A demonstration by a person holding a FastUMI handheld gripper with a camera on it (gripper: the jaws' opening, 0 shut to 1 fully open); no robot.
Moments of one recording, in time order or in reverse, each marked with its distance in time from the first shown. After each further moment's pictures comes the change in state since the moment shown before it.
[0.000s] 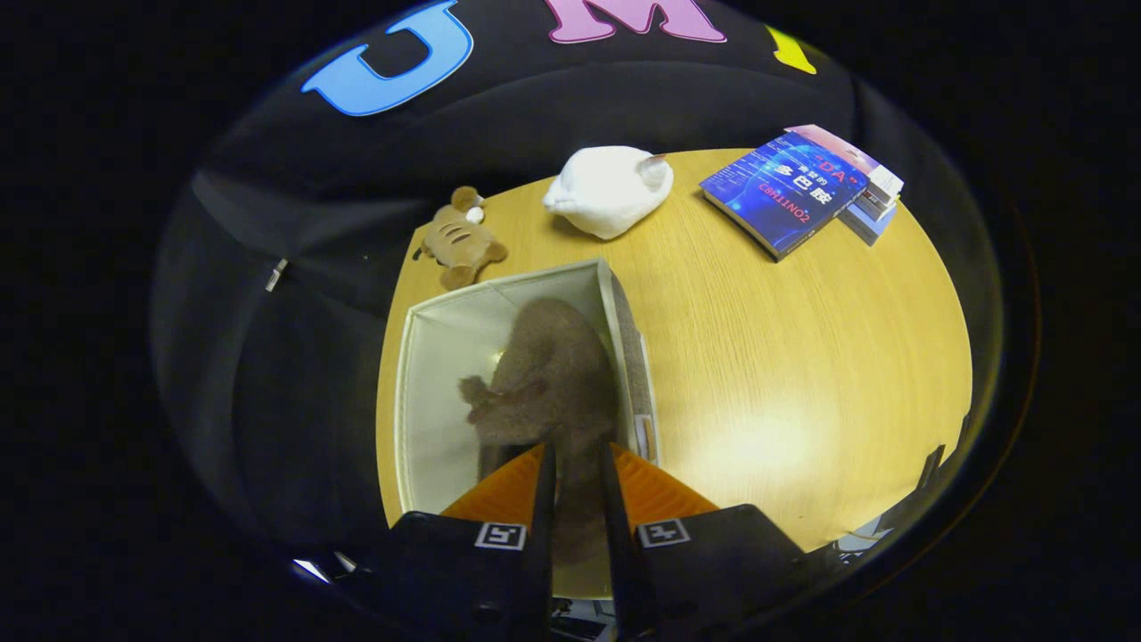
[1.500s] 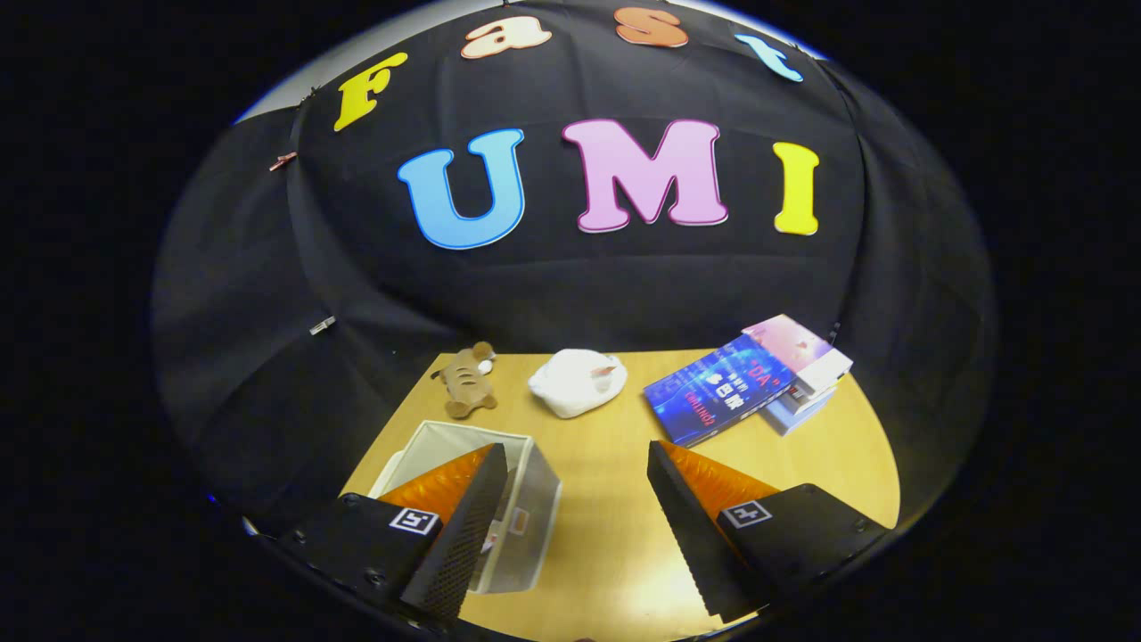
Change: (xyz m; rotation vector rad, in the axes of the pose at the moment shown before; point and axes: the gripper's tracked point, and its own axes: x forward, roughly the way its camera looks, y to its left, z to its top) arm -0.172 -0.098 0.109 -0.283 -0.600 -0.012
